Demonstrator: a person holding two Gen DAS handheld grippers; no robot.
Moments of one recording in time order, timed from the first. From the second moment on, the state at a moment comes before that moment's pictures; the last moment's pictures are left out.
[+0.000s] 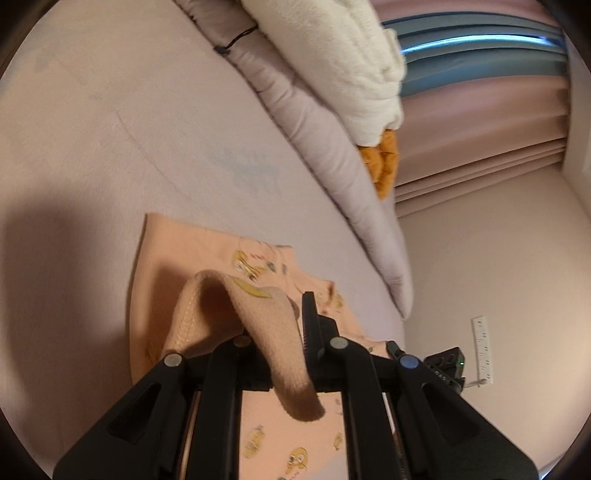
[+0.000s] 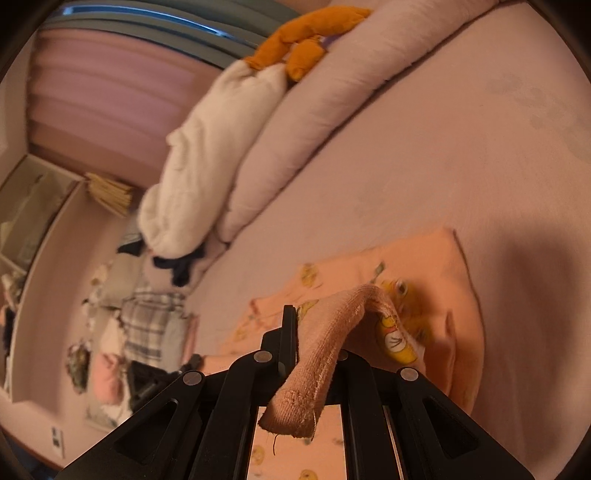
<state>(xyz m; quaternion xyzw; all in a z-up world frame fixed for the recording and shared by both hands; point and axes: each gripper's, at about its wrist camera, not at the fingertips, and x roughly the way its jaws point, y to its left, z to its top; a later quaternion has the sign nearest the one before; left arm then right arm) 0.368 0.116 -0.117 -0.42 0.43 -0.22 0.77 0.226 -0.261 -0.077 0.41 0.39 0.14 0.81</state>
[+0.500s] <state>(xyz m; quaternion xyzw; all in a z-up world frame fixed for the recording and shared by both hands) 0.370 0.196 -0.113 -0.49 0.39 -0.11 0.77 0.226 -0.314 -0.085 0.55 0.34 0.13 0.76</state>
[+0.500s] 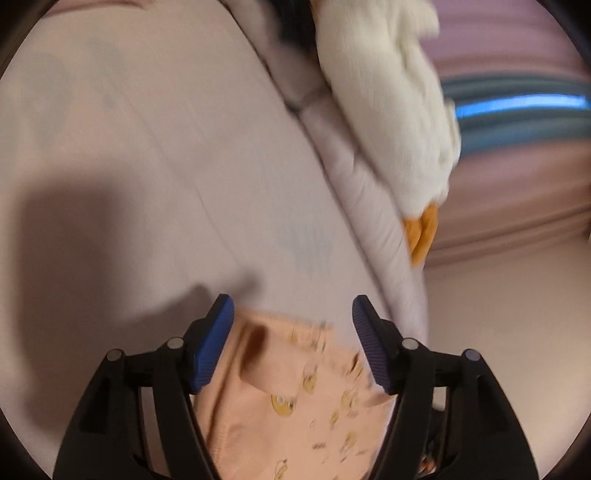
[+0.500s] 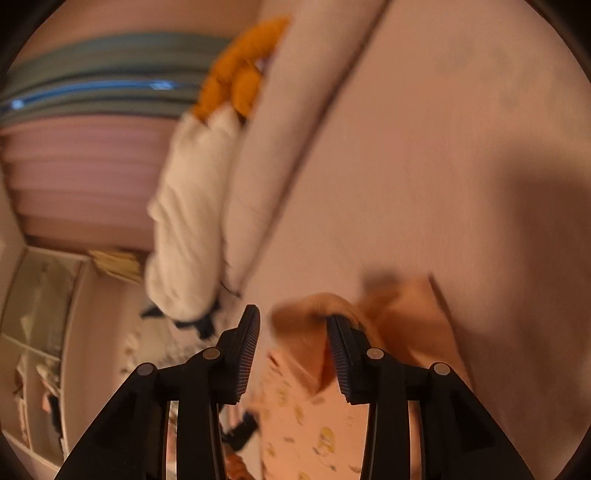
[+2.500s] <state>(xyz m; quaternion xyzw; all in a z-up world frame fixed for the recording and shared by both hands) 0.193 0.115 -0.132 -0.23 0.47 -0.21 0.82 0.094 -0.217 -0.097 0.10 0.45 0.09 0.88</state>
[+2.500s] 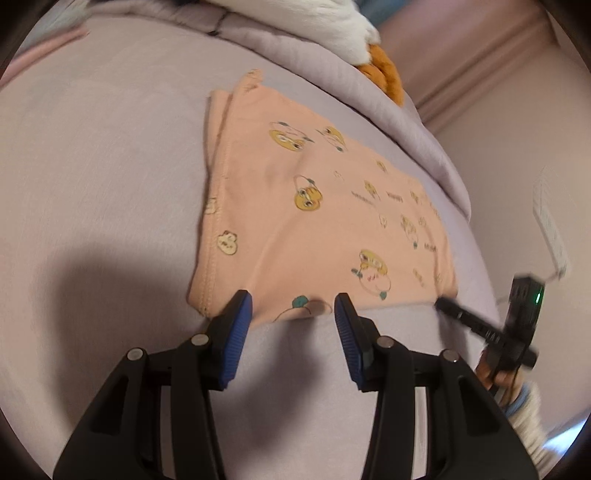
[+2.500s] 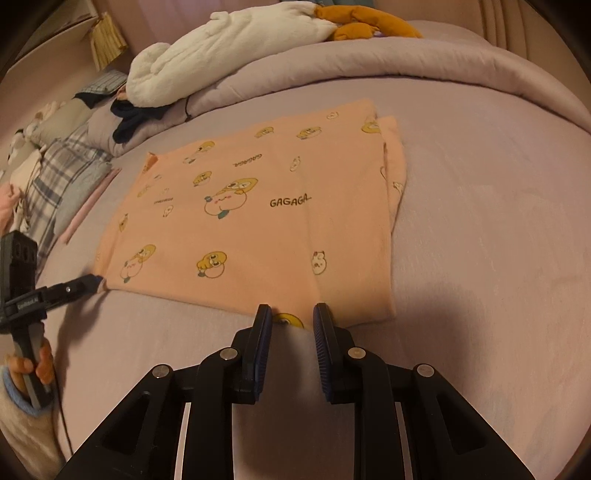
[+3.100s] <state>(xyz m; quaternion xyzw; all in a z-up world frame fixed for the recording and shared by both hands) 0.080 0.116 -0.095 -0.24 0.46 -0.18 0.84 0.000 -0.187 -0.076 0.12 0.44 0.12 0.88</state>
